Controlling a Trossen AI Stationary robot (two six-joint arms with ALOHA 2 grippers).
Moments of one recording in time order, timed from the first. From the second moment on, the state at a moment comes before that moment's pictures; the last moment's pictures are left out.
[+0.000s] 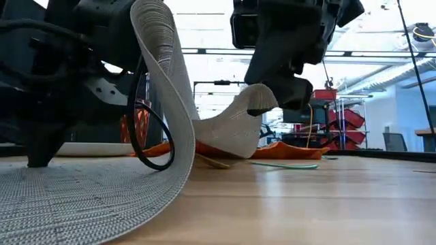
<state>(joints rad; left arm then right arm) -0.41 1.99 1.18 -1.15 0.02 -0.18 0.28 1.79 1.11 -0.16 -0.19 0.68</state>
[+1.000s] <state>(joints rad) -0.43 1.98 1.06 -1.21 0.13 -0.20 0.27 1.56 1.11 -0.40 0.13 0.58</state>
